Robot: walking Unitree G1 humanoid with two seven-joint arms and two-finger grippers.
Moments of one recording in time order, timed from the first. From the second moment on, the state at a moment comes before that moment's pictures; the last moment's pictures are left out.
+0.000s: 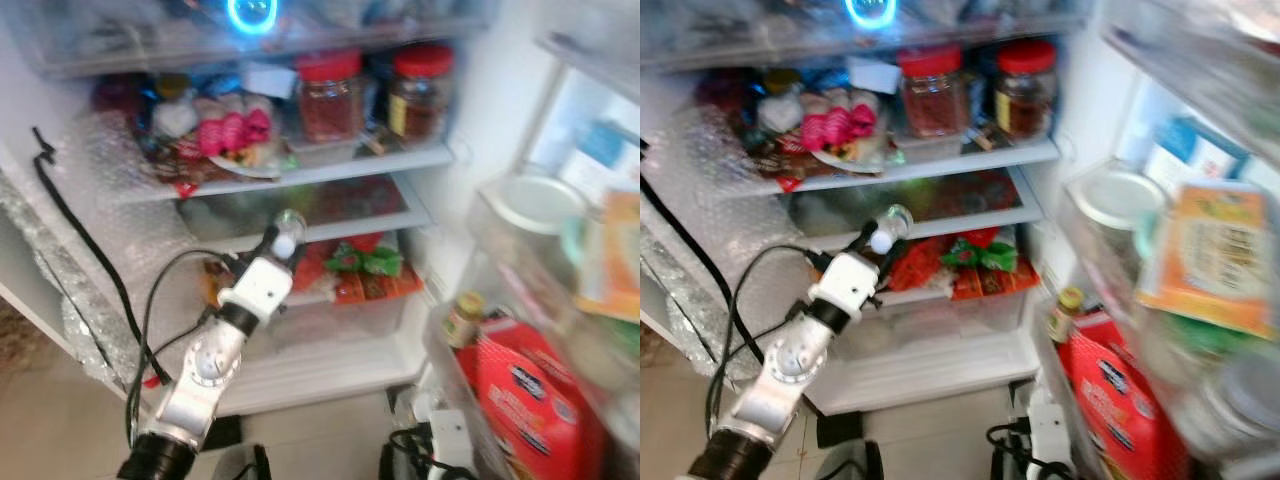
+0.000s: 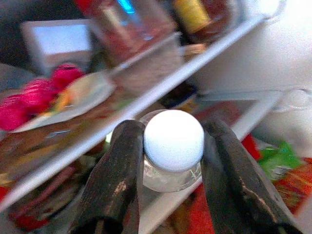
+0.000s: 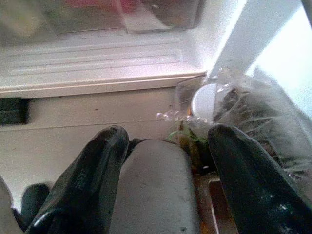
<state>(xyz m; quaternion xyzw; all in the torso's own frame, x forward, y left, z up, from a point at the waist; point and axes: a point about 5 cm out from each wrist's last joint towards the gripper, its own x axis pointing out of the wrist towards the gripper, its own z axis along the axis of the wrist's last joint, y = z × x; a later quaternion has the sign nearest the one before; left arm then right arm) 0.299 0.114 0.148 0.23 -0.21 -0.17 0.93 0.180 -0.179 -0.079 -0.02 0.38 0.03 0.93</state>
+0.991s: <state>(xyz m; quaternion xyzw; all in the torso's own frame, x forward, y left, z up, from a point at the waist) 0.301 0.128 0.146 0.24 -0.20 -0.15 0.94 0.184 -0.177 -0.077 -0.02 0.37 0.03 0.93</state>
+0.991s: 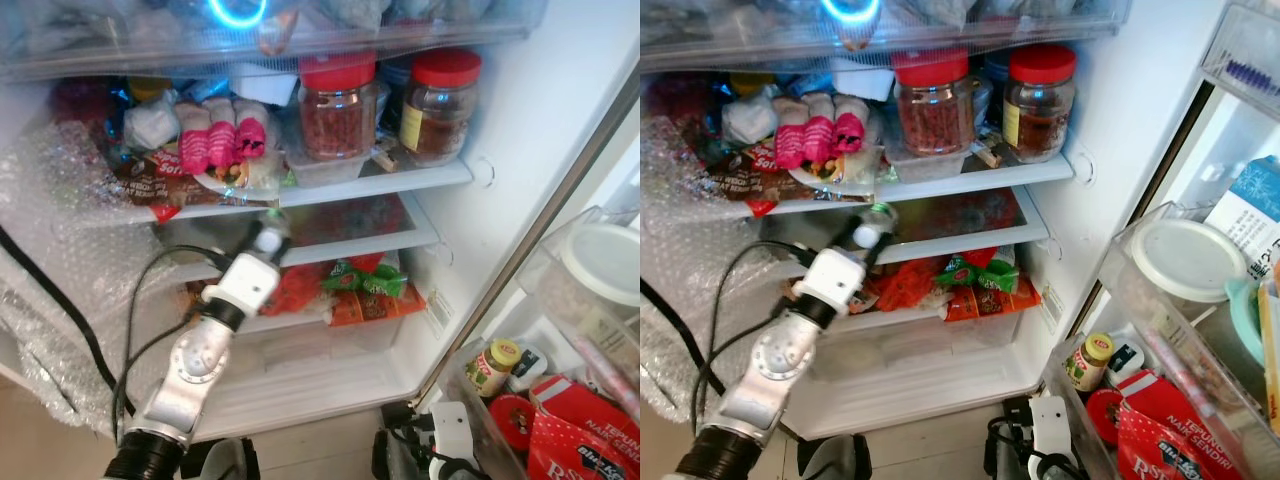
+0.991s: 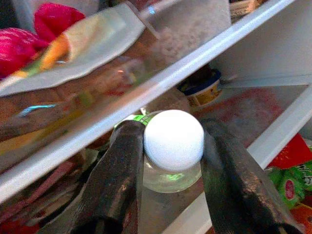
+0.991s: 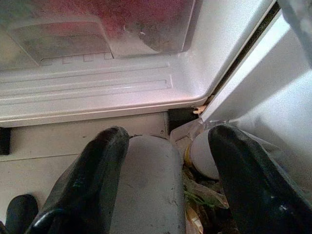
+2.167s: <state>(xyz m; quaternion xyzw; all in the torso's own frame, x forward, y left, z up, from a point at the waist) 0.316 0.149 0.113 0.21 -0.14 -0.13 0.96 0.185 -0.177 -0.077 -0.02 0.37 0.04 0.93</state>
